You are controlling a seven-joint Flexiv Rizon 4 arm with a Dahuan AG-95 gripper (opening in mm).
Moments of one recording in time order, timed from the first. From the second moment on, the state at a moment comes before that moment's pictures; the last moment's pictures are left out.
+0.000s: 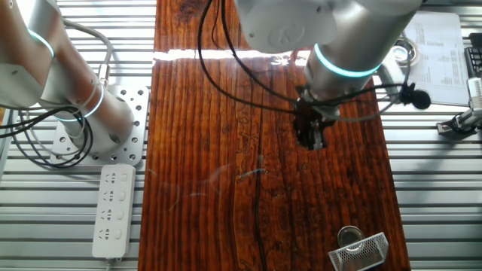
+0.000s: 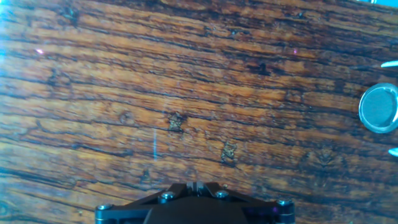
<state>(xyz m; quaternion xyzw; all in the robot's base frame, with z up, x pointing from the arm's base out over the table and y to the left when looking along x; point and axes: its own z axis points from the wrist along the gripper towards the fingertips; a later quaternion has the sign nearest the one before) 0.490 -0.089 0.086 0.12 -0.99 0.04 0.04</state>
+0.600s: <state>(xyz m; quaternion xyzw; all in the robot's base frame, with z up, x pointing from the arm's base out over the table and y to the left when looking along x) 0.507 -0.117 0.077 0.14 -0.99 0.06 0.04</state>
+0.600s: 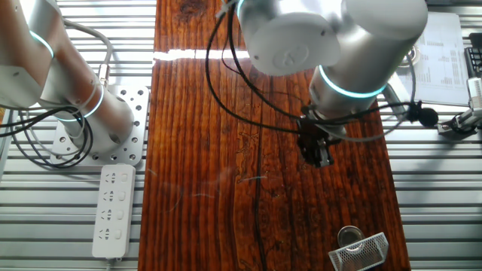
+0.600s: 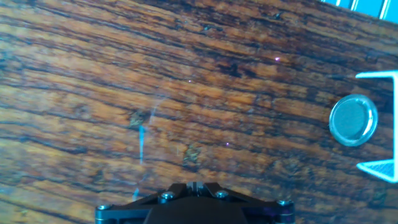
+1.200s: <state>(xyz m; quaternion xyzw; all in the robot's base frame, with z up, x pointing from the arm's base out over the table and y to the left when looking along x) 0.516 -0.131 0.083 0.13 -0.99 0.06 0.04</state>
